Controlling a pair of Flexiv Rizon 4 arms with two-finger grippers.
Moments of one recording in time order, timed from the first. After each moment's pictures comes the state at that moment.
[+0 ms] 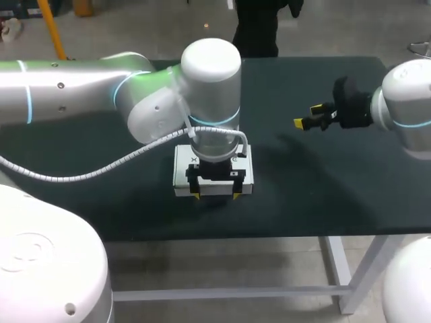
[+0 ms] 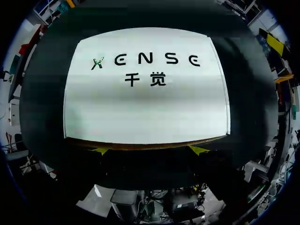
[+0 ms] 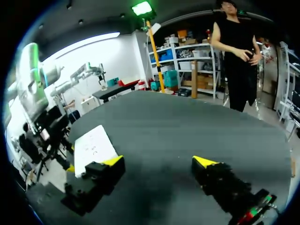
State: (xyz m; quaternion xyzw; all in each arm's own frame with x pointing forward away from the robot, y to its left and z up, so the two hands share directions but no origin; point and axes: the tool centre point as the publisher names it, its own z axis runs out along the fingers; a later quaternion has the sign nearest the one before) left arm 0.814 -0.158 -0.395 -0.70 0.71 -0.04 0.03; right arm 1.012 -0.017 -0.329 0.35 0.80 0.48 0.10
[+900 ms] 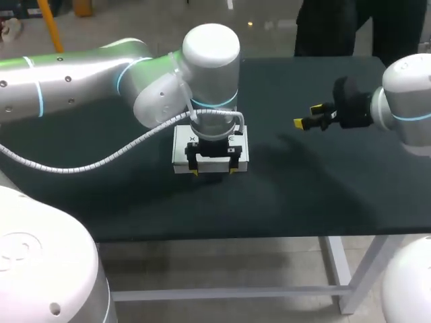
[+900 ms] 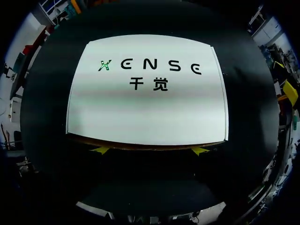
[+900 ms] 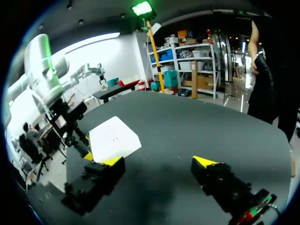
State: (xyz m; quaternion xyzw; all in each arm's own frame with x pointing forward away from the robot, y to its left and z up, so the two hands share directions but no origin) left arm 0.895 -0.150 -0.393 -0.72 0.69 -0.06 0.06; right arm 1.012 -0.017 -0.329 0.35 0.80 0.48 0.10
